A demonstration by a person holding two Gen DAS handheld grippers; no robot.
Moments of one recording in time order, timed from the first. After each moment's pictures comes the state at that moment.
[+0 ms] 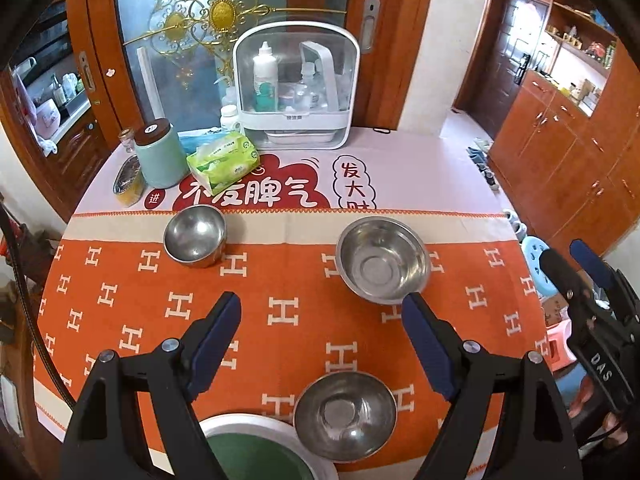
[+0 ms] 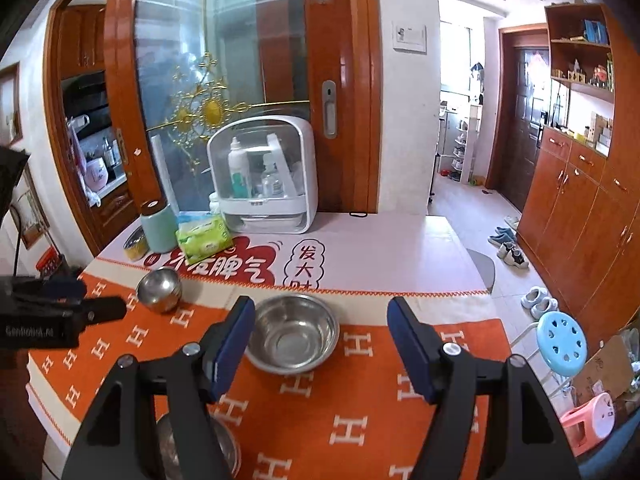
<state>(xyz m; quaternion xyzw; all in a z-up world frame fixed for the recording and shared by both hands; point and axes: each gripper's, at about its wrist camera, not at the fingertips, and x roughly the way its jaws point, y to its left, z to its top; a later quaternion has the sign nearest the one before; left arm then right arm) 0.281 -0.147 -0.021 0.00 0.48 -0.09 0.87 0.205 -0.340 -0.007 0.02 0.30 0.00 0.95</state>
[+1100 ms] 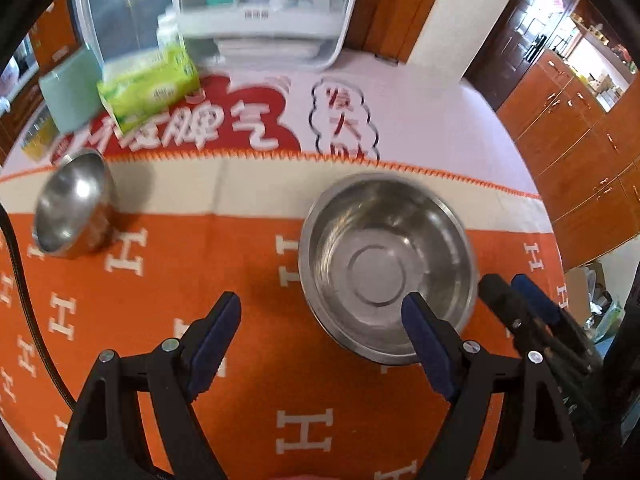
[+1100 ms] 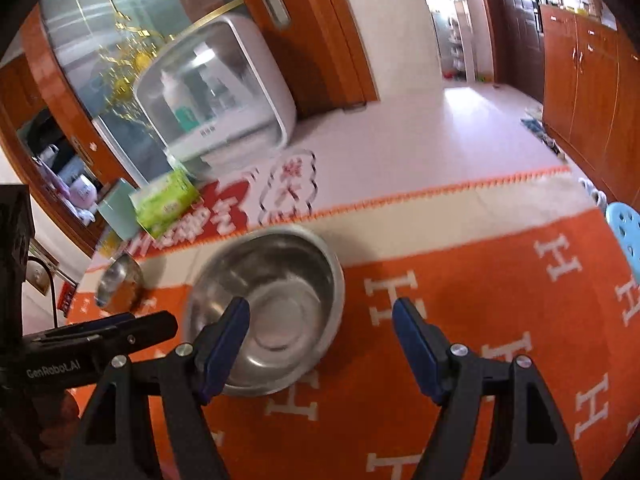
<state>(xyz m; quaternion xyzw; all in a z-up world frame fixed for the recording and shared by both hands) 0.392 -0.201 -0.199 -0.04 0.57 -0.12 0.81 0.312 -0.373 -0.188 0.16 0.42 0.02 0.89</state>
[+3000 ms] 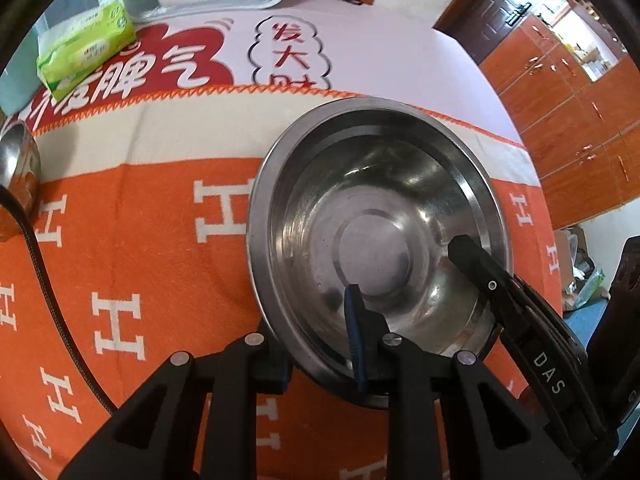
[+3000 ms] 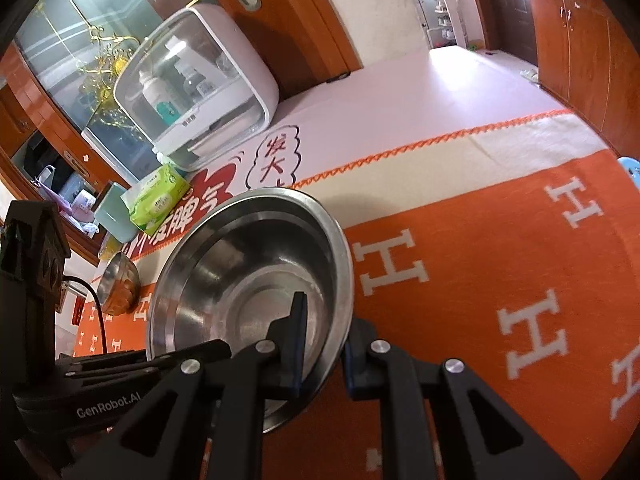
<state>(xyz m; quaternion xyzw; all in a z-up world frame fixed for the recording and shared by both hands) 0.387 -0.248 -0.237 -0.03 0.62 -0.18 0.77 0.299 -0.389 -0.204 0.22 0.42 0.02 0.88</state>
